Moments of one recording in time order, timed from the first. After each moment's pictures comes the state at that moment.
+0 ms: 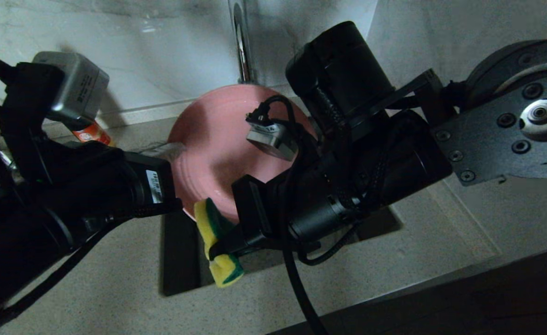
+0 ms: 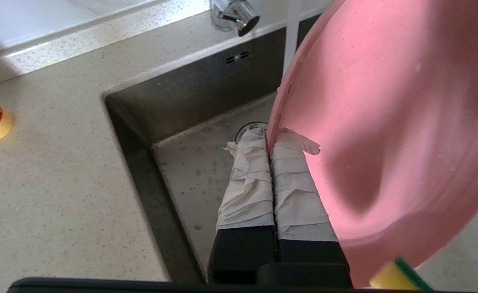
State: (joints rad) left arm -0.77 1.29 -0.82 -0.47 0.52 0.09; right arm 0.95 1.92 -1.94 0.63 0.49 0.65
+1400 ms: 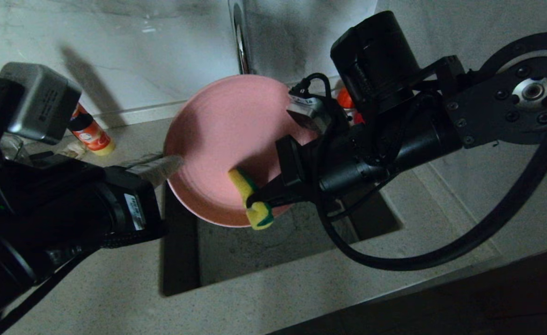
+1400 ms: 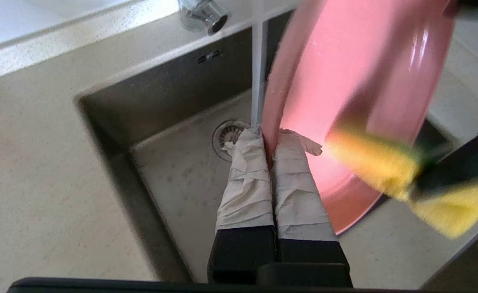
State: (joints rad) left arm -0.81 1.21 -0.75 -0.46 0.46 0.09; right arm 0.78 1.90 -1.94 0.58 0.49 0.63
